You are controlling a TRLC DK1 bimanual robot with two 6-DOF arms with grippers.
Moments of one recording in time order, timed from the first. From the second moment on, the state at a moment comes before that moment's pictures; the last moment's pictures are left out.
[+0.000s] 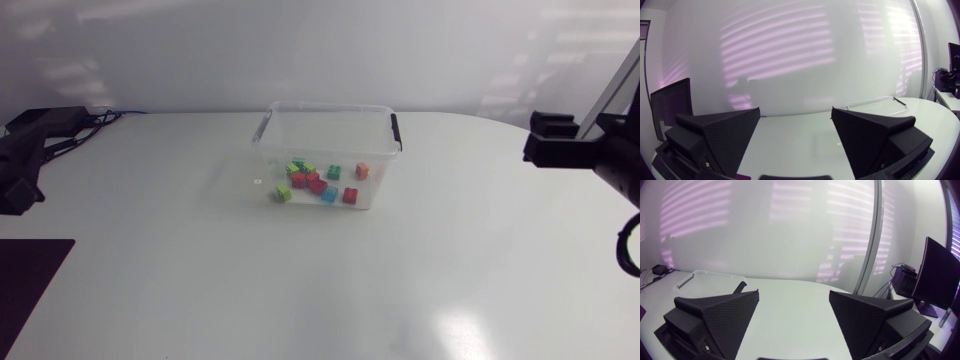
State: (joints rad) left arm -0.04 0.38 0.62 -0.27 -0.10 0.14; right arm 0.23 0.73 0.67 -0.13 0.40 -0.02
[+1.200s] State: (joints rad) left arm -0.01 0.07 0.05 -0.04 0.01 0.03; right arm 0.01 0.08 0.04 -0.03 0.02 -0.03
